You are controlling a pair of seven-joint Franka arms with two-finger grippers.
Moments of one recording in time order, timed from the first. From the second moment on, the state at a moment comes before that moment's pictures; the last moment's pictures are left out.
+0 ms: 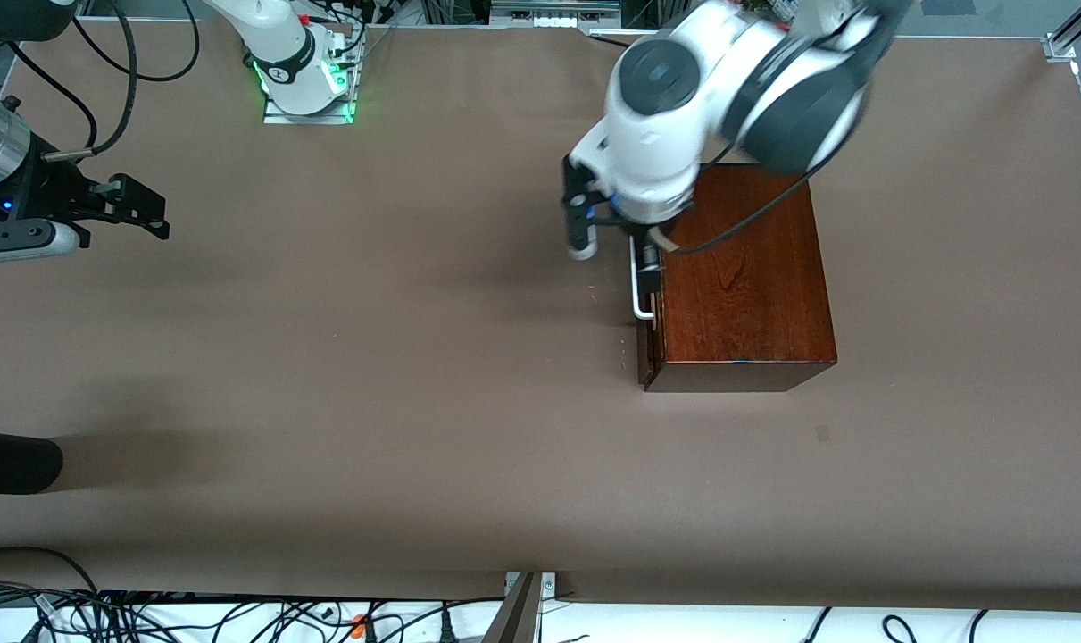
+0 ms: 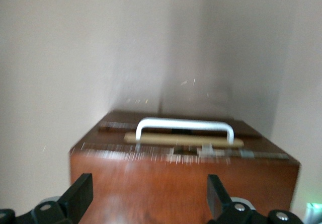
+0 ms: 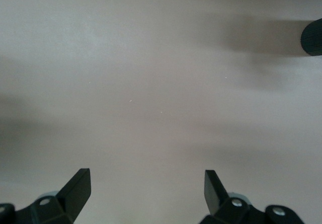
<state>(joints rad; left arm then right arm) -0.29 0.40 -0.41 -1.30 0.22 1.58 0.75 0.15 0.07 -0.08 -1.55 0.01 1.60 -0.05</state>
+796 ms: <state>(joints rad) -0.09 0.38 -0.35 -1.08 0.21 1.30 0.57 0.15 0.07 -0.08 -1.55 0.01 1.60 -0.05</state>
